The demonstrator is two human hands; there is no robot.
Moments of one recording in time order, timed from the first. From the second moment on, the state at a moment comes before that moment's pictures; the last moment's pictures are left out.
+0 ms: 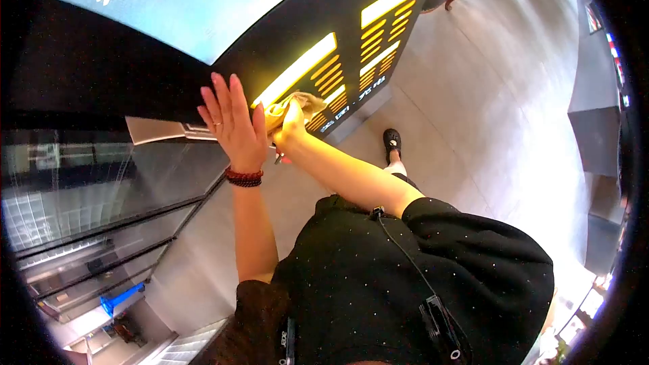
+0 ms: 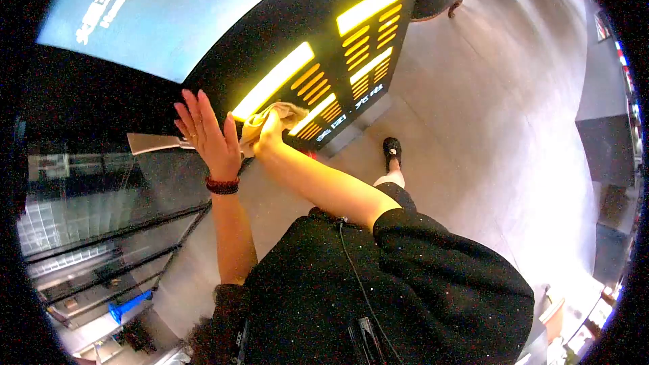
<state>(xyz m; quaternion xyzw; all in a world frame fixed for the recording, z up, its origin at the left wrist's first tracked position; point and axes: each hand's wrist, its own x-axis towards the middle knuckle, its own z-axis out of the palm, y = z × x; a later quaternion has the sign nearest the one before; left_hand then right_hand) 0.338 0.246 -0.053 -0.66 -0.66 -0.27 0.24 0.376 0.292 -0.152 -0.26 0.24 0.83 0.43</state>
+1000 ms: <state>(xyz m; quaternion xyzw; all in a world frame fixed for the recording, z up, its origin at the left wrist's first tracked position) 0.484 0.354 -0.044 -0.58 -0.68 -0.35 0.29 0.579 0.538 -0.225 -0.38 0.15 0.69 0.60</state>
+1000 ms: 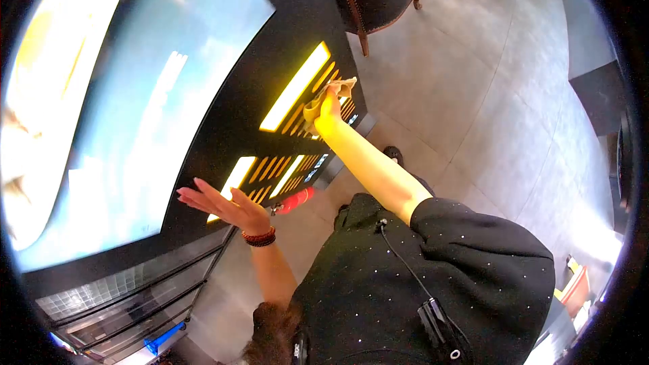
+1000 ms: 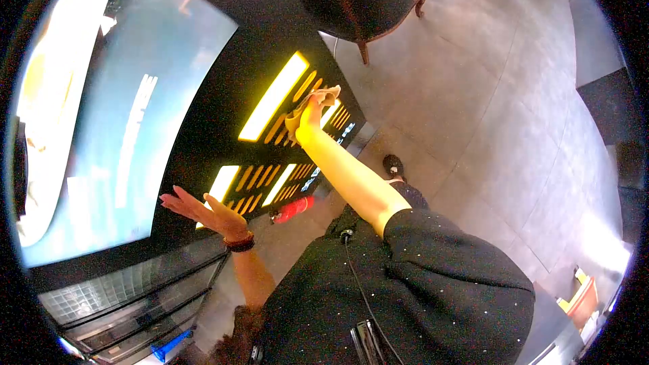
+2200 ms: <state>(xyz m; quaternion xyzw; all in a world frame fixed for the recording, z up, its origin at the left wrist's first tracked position) 0.630 0.562 -0.001 -0.66 -0.62 -0.30 0.29 0.721 0.661 -0.096 -0.17 -0.42 0.77 0.46</state>
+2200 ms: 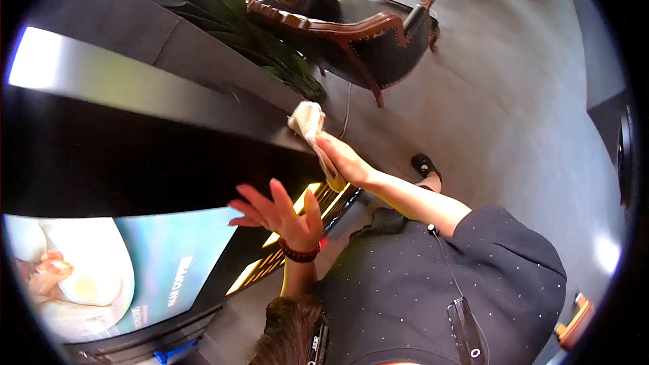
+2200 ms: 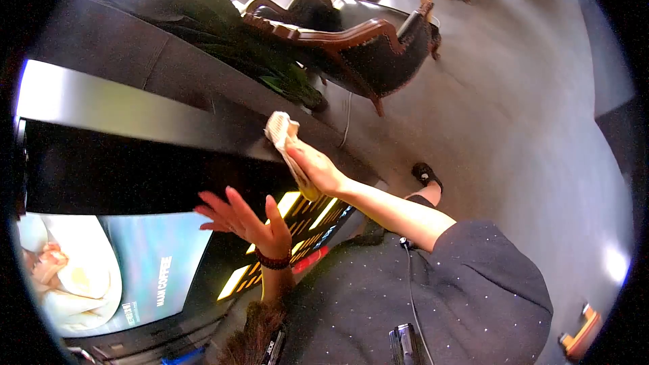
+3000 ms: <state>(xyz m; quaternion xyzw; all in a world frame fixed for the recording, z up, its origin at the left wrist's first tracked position) 0.687 0.603 0.018 -0.44 -0.74 -0.32 0.40 0.702 0.727 0.093 0.11 -0.75 0.50 0.42</state>
